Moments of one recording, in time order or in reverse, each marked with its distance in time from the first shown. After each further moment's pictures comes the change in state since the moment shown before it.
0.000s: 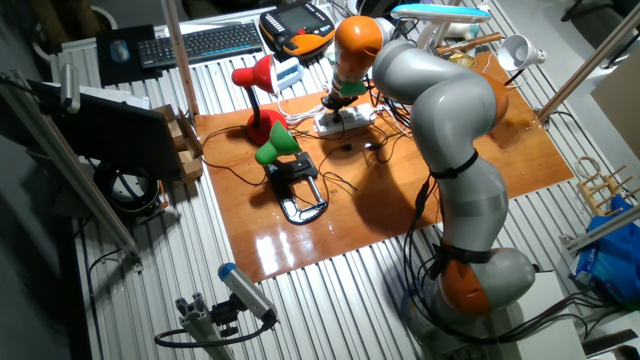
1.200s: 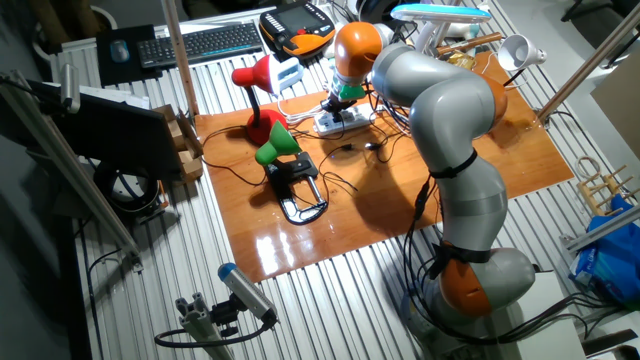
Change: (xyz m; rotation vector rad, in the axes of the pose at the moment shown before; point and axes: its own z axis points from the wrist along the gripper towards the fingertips) arm 0.001 0.001 0.017 -0.006 -0.020 -0.001
